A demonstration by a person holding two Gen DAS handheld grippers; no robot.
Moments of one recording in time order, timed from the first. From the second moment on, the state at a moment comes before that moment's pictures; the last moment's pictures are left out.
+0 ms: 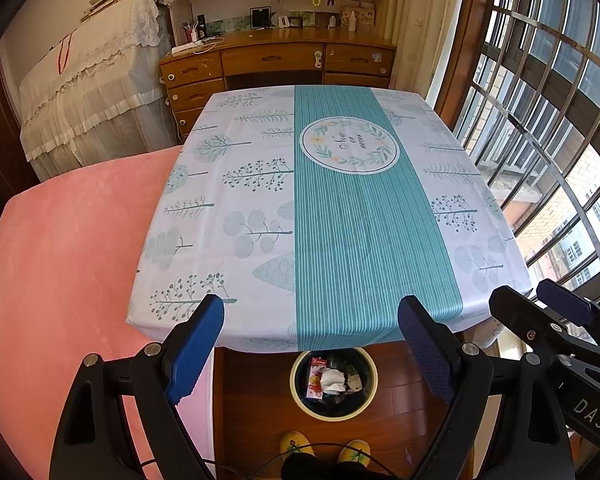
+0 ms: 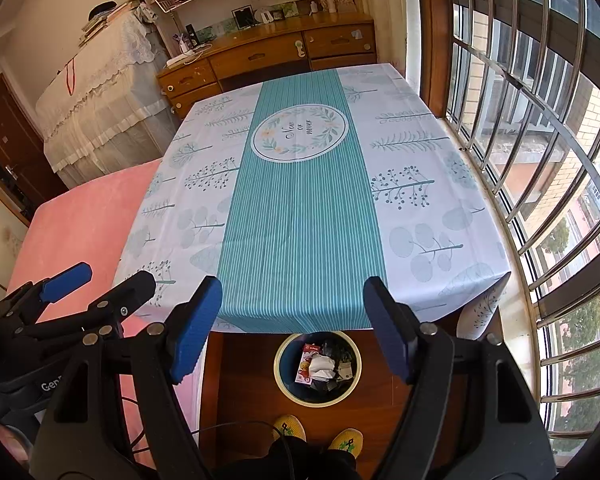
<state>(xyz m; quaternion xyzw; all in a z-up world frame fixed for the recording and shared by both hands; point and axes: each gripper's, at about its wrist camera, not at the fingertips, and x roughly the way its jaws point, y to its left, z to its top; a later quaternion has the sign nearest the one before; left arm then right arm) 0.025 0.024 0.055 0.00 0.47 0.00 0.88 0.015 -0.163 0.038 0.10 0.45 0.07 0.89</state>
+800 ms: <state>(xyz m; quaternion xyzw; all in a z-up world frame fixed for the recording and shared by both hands) 0.025 0.021 0.052 0.00 0.47 0.00 0.88 0.025 -0.165 0.032 0.10 0.45 0.06 0.88</state>
